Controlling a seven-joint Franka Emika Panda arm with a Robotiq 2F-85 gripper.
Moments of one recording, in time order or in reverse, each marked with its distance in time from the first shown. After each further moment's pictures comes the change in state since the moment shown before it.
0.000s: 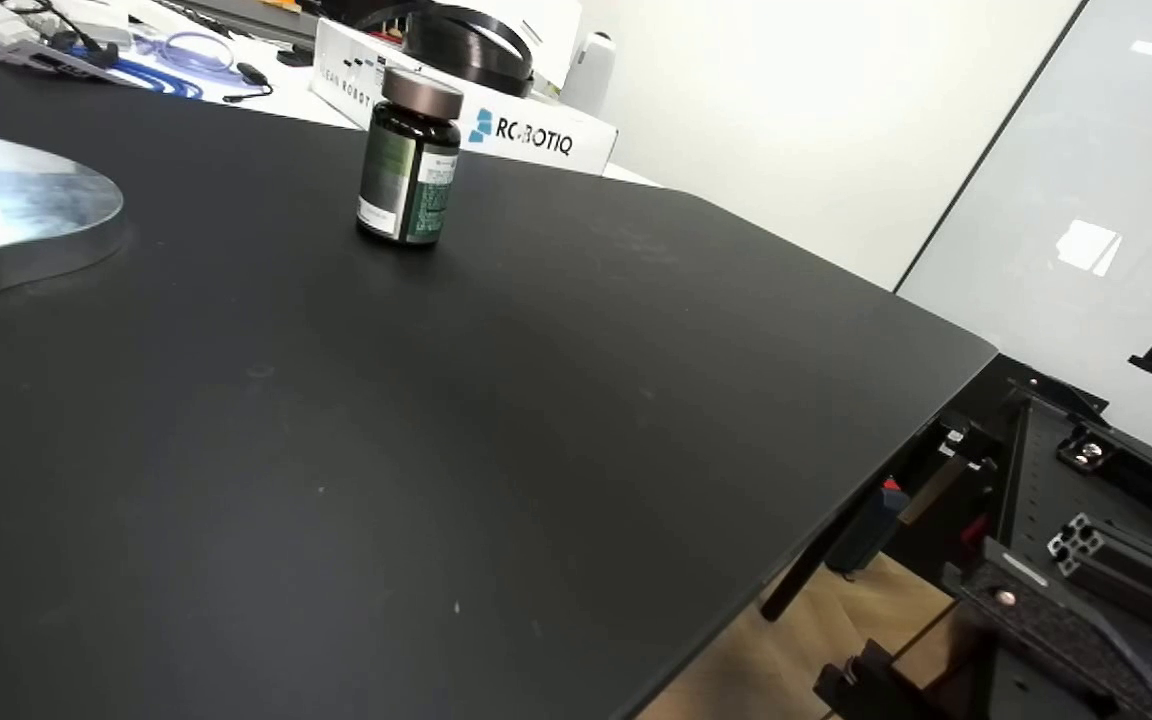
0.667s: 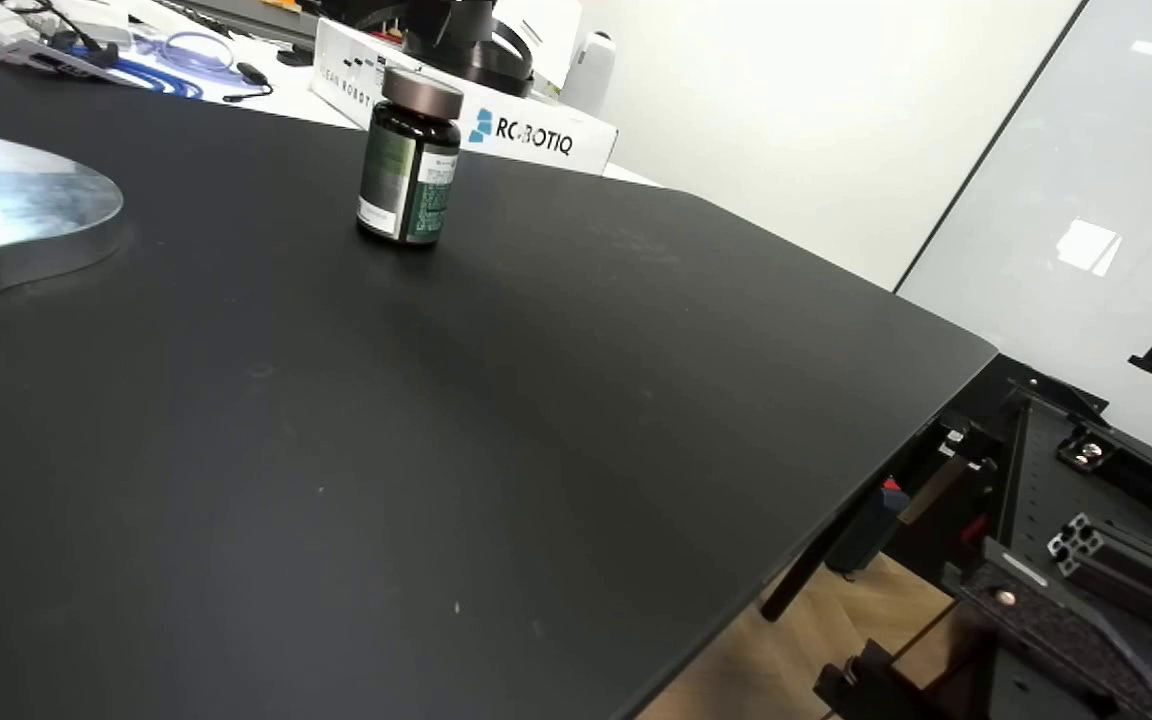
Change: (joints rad) arm 0.009 0.169 -0.010 0.004 -0.061 0.096 0.000
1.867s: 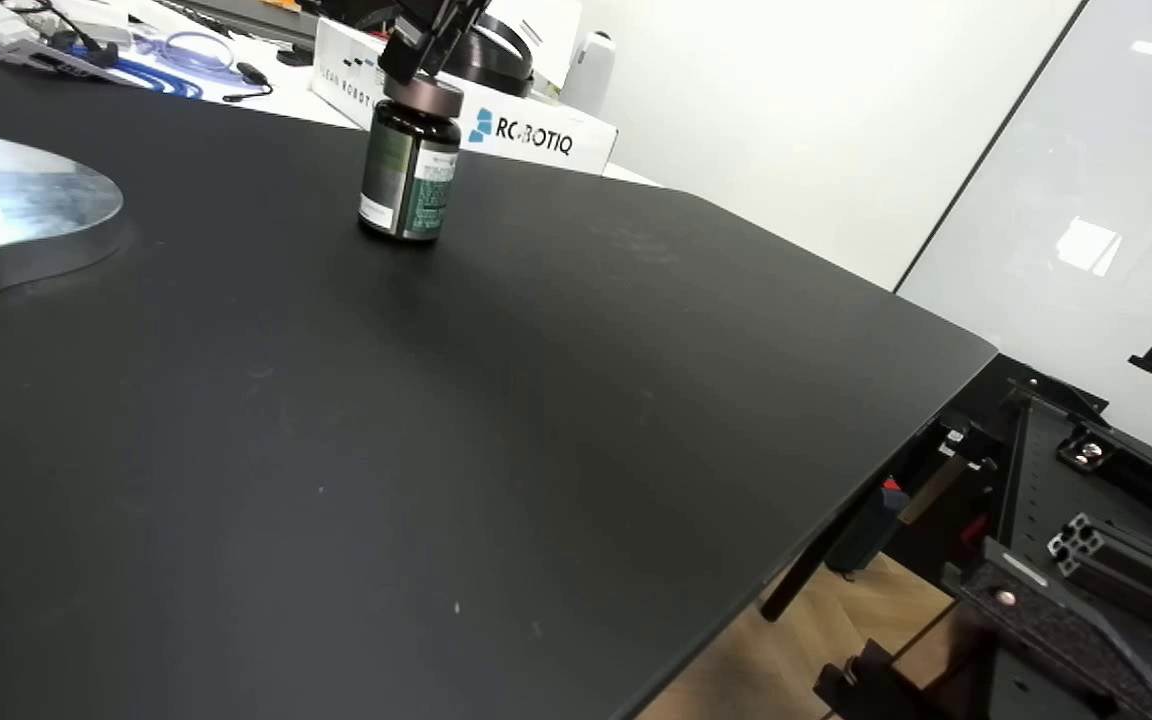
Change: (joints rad) arm 0.050 0.063 -0.067 0.003 -0.059 0.160 0.015
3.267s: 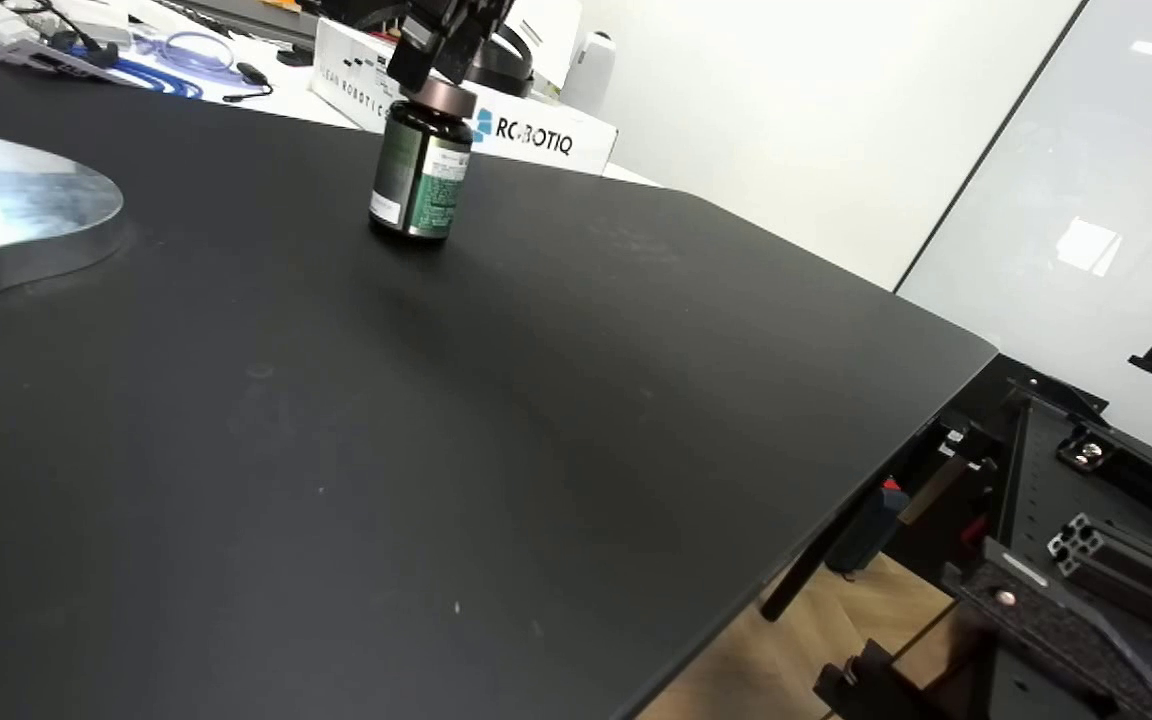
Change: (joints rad) arm -0.019 -0.003 0.029 0.004 0.049 -0.085 0.000
